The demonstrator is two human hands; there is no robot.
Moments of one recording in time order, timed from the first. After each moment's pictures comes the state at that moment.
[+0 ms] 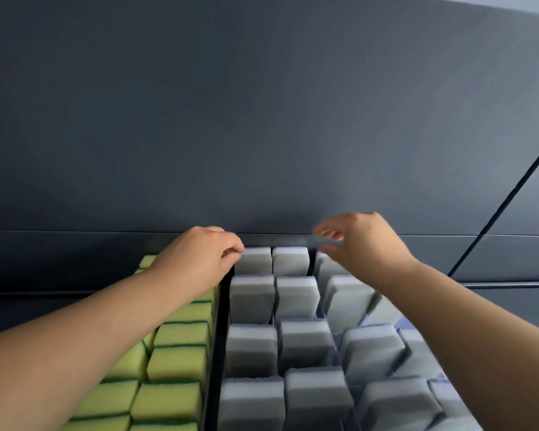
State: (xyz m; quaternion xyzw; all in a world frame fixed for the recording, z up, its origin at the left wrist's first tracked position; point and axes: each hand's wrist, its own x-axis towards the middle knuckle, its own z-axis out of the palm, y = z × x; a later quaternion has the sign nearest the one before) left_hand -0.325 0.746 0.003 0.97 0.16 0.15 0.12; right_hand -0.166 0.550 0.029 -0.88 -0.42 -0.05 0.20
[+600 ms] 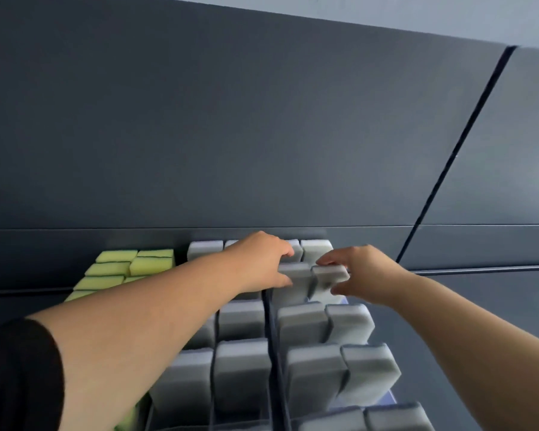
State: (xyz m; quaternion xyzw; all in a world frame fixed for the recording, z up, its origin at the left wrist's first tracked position) left_hand -0.246 0.625 0.017 0.99 0.05 -0.01 0.09; right_hand -0.137 0.446 0.010 -0.91 -0.39 0.10 0.08
